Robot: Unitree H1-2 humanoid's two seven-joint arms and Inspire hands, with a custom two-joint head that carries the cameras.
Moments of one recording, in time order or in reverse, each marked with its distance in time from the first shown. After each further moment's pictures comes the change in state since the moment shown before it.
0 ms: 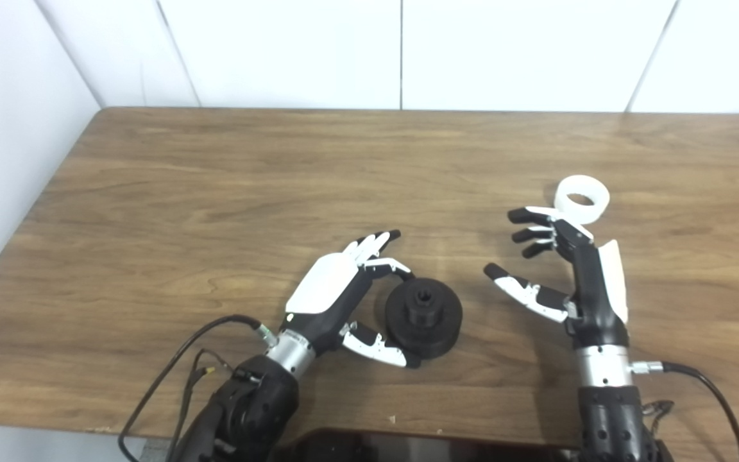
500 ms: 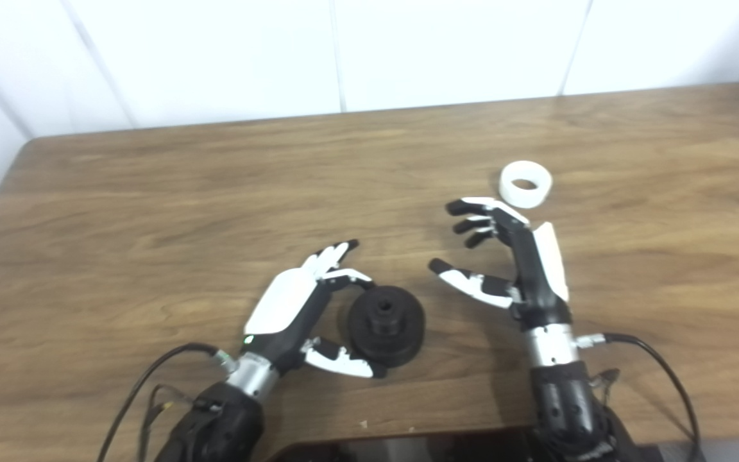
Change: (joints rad) left arm 0.011 0.016 0.043 -0.007 -0.030 -0.026 -0.037; right arm -0.008 0.010 0.050 0.009 -0.044 0.000 -0.042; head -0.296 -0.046
